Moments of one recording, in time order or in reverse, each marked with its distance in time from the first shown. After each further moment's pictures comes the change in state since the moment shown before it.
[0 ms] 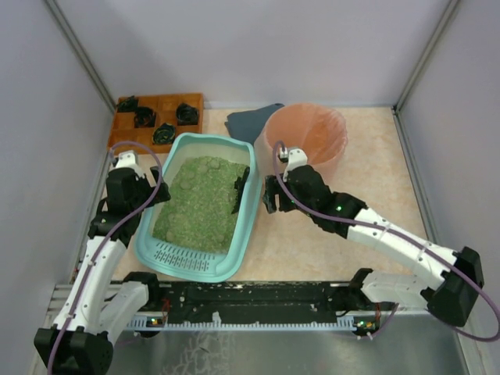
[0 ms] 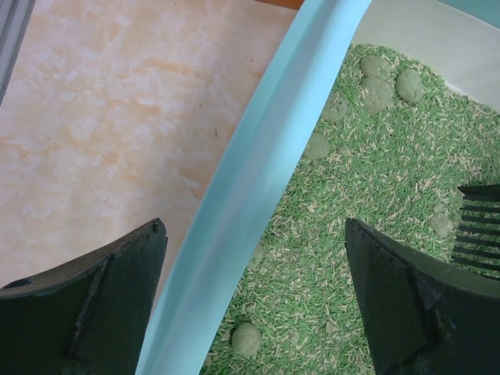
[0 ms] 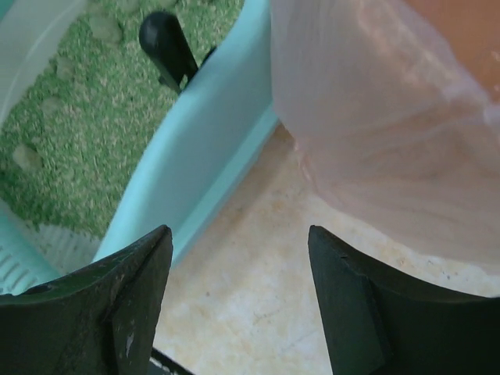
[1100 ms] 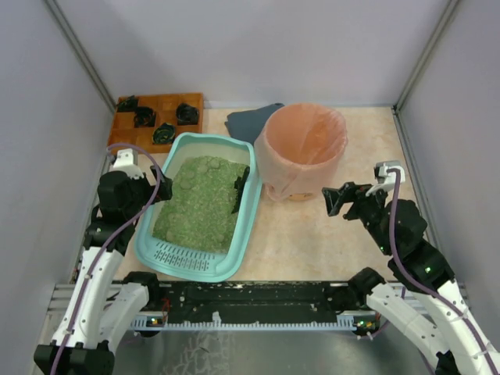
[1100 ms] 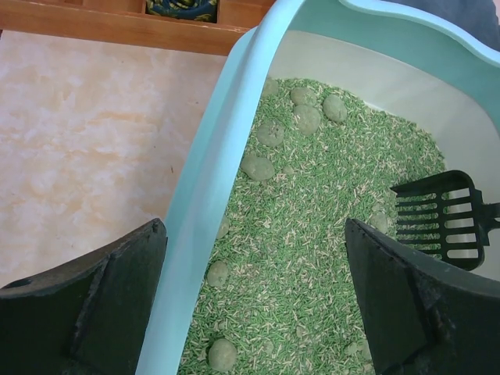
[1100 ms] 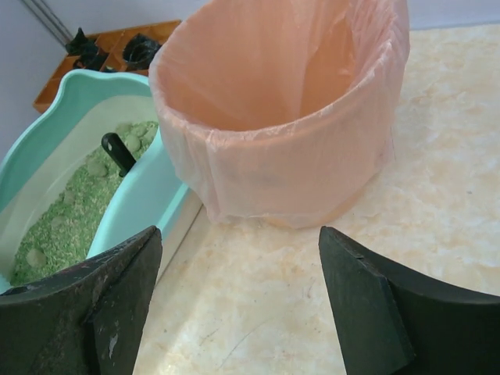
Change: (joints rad) left arm 0.000 -0.089 0.002 0.059 0.142 0.046; right arm -0.279 -0.627 -0.070 -0.120 0.043 -0.085
